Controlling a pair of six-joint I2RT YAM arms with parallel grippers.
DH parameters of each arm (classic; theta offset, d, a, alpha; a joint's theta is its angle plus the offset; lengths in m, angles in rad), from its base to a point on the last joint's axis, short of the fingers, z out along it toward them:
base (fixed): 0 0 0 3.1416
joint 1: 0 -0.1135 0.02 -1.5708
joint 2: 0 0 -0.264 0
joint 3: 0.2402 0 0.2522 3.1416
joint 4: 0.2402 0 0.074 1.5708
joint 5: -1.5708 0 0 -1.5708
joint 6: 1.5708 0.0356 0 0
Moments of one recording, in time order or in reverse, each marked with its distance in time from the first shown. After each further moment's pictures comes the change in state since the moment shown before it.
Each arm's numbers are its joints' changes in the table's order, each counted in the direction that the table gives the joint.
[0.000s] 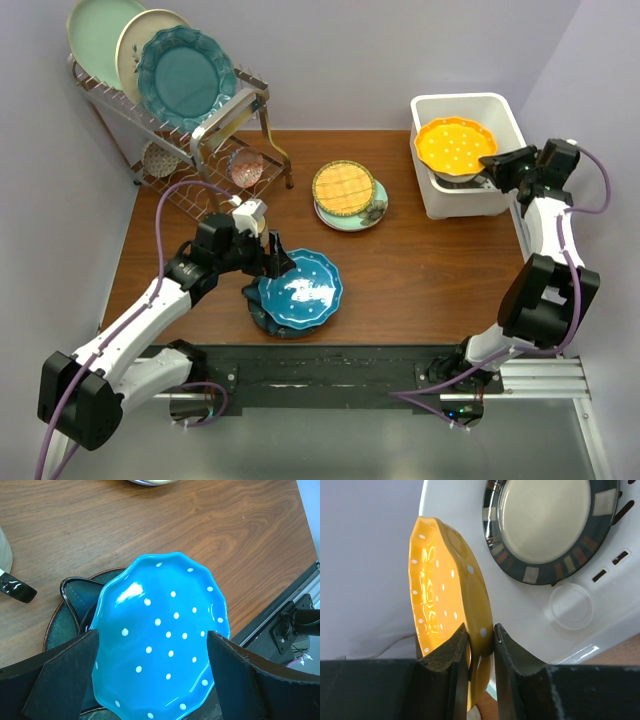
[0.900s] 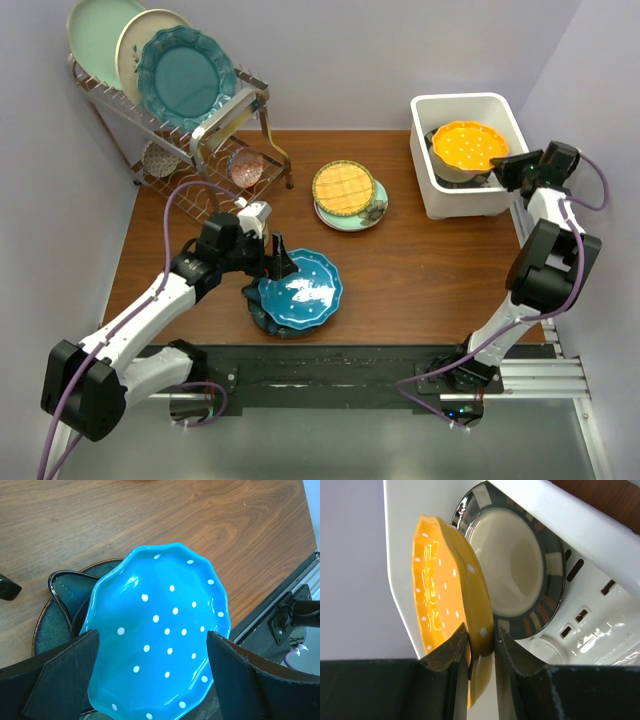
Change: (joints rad) left arm 0.000 -0.054 0.000 -0.001 -0.042 0.000; right arm 0.056 -0.262 0.088 -0.129 -0.059 0.070
